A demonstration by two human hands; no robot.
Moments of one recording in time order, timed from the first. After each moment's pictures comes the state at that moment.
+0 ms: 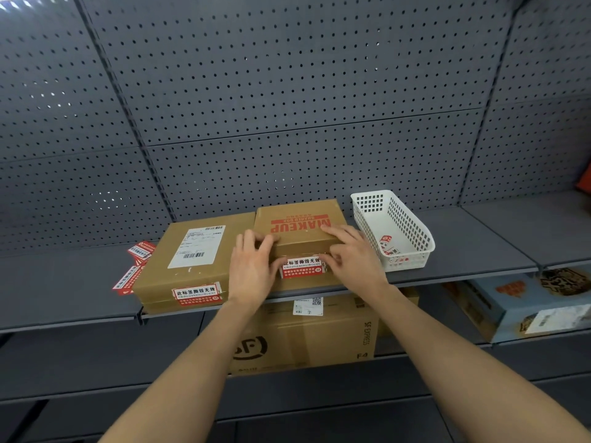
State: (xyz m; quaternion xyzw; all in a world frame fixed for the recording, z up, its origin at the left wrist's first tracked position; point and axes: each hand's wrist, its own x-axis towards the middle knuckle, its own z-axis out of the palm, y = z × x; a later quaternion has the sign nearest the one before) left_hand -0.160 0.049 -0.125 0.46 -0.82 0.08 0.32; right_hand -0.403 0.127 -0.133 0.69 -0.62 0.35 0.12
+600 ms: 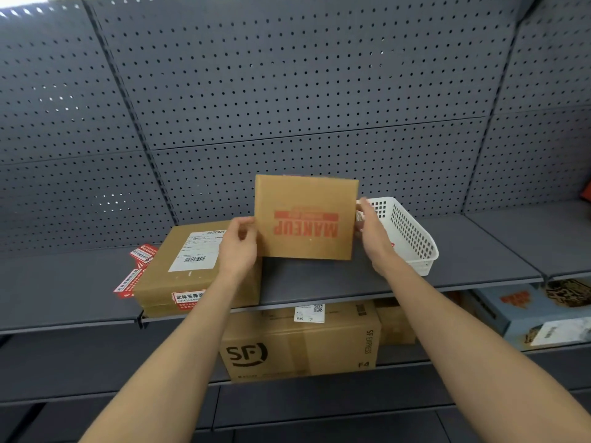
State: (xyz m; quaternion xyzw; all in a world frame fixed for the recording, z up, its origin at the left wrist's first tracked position) left_hand -0.155 0.013 -0.079 0.55 -0.63 -0.34 0.44; right_hand -0.412 0.115 -0.061 0.37 -0.63 0.60 -0.32
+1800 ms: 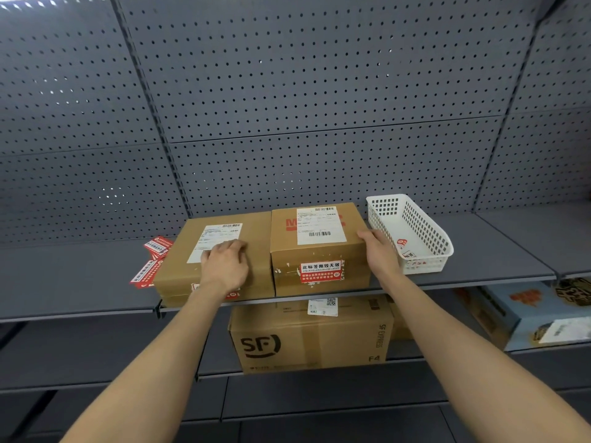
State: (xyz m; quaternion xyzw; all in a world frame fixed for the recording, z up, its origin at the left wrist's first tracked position) left_hand -0.074 -0.009 -0.120 0.59 -0.79 -0.06 0.17; right_hand -0.393 0.119 -0.114 0.34 -0.68 0.58 -0.30
